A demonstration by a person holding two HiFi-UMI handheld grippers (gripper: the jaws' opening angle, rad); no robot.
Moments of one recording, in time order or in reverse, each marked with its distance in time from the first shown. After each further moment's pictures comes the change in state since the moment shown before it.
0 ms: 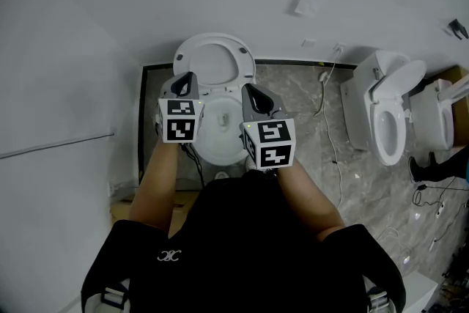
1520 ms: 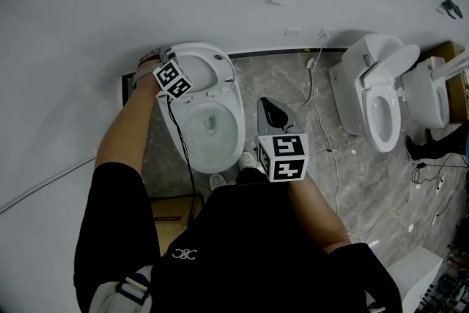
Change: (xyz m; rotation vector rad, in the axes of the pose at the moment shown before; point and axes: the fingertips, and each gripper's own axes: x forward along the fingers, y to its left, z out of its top) left arm 0.270 0.047 -0.046 0.942 0.322 -0.004; right arm 0.017 -0.119 -0.043 0.087 0.149 -0.171
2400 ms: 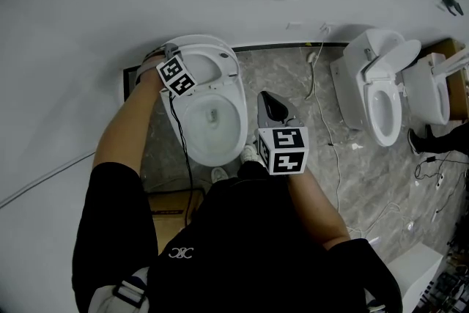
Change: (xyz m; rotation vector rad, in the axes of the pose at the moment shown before) left arm -0.022 -0.025 -0.002 0.021 -0.025 -0.099; right arm -0.004 0.018 -0.008 0.004 0.006 -0.010
